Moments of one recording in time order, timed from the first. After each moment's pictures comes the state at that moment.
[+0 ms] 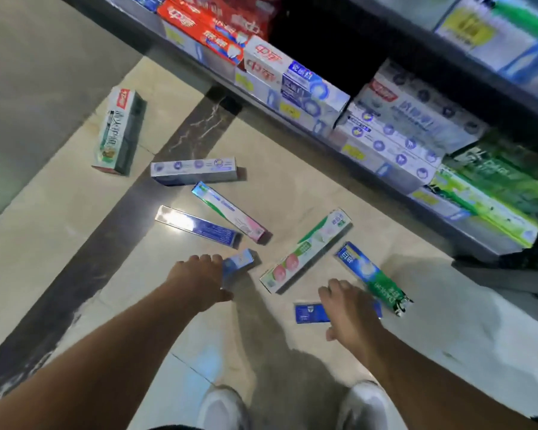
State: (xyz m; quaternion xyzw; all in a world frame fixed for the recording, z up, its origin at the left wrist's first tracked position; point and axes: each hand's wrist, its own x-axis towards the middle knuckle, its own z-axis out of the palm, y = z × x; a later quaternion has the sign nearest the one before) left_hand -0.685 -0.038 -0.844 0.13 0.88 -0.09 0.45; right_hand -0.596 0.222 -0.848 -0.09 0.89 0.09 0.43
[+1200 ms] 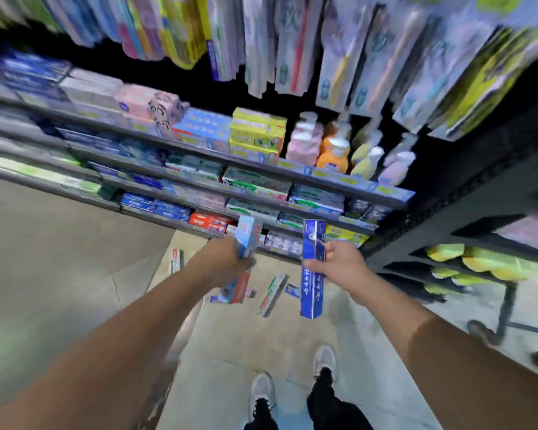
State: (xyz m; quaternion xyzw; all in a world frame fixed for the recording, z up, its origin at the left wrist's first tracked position) left_hand -0.707 0.020 -0.091 0.19 0.91 0.13 0.34; right_hand -0.591 0.242 -0.142 0.36 0.77 -0.50 0.15
